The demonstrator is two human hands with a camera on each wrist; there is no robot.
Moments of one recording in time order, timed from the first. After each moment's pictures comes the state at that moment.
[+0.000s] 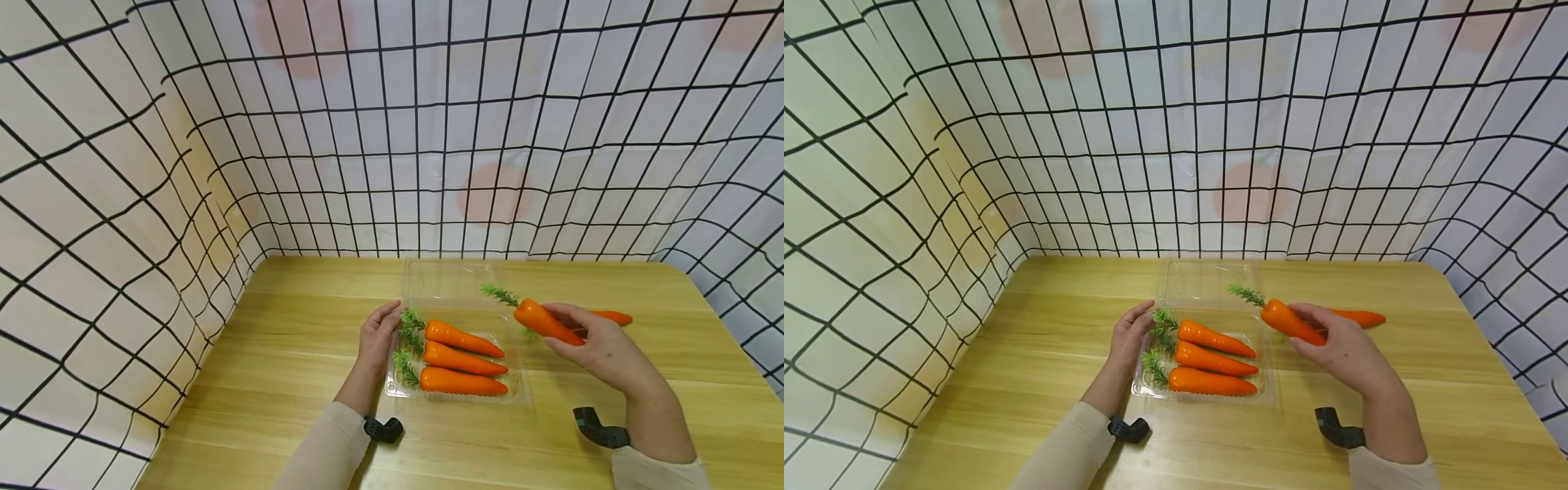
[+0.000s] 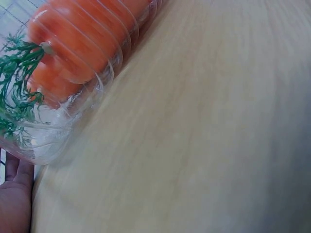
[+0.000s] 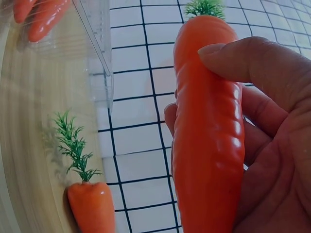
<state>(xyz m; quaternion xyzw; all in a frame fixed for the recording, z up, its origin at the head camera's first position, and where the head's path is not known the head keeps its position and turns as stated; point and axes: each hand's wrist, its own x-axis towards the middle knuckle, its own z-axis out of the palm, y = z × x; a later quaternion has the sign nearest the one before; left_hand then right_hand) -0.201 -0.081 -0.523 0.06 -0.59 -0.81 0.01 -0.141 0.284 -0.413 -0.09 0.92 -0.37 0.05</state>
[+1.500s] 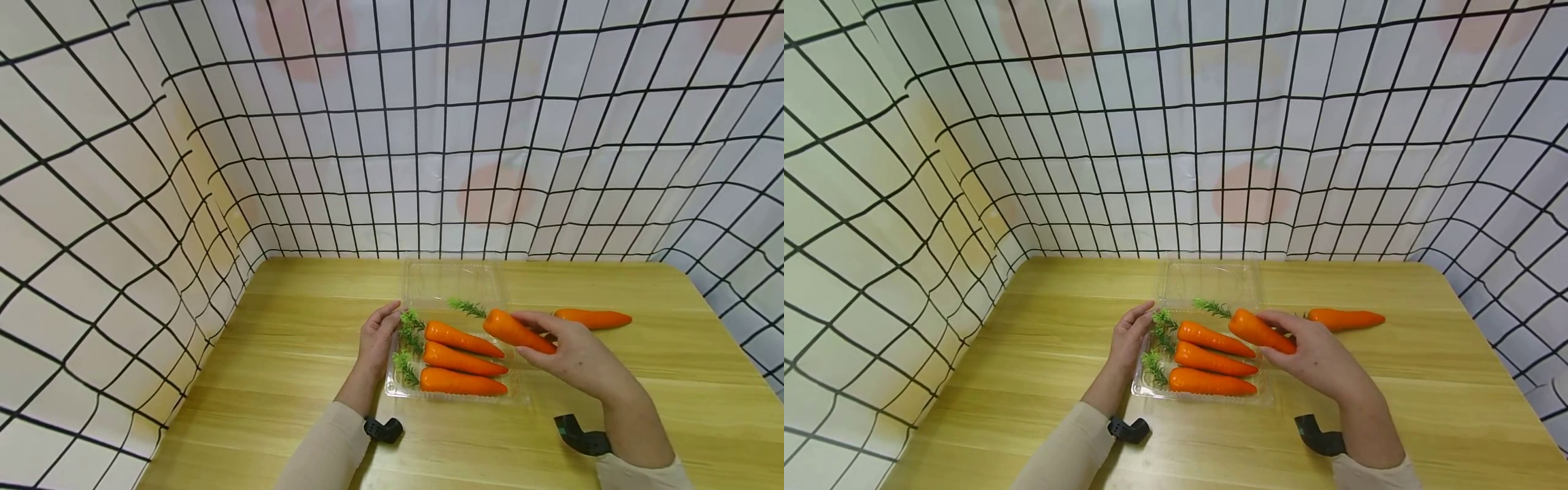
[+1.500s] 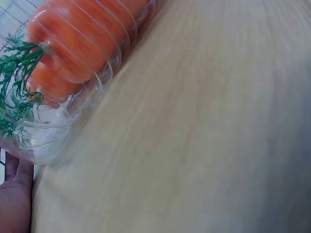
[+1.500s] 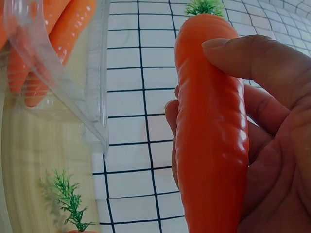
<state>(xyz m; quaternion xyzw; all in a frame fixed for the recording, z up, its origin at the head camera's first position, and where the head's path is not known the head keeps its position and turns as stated) -0.203 -0.082 -0.524 0.05 -0.58 -0.81 0.00 -0.131 0.244 -0.401 -0.15 0.92 -0.35 0.04</state>
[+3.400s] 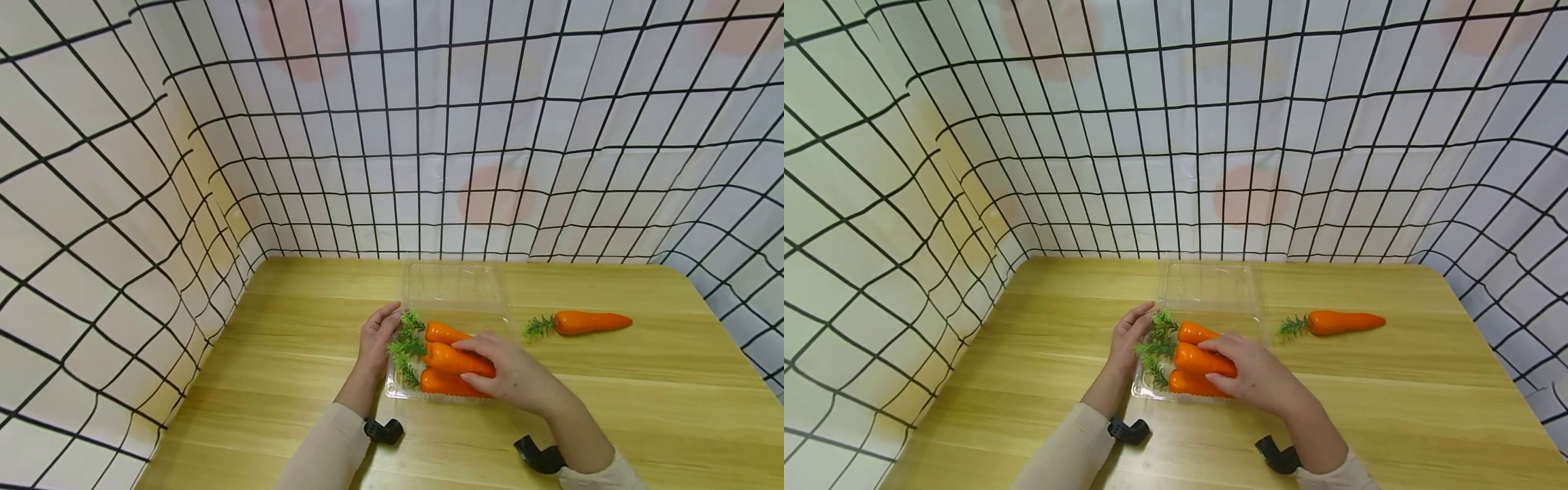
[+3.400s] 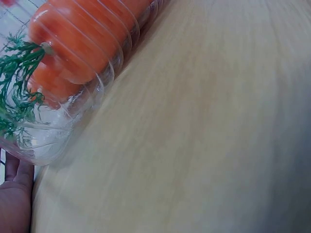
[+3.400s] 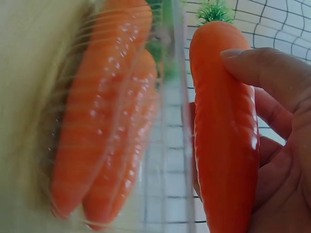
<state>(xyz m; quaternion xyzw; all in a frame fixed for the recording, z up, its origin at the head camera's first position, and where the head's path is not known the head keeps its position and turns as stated) -0.203 -0.081 -0.528 0.04 -0.56 -0.82 0.02 -0.130 0.173 -0.435 -0.28 0.90 -0.32 0.04</state>
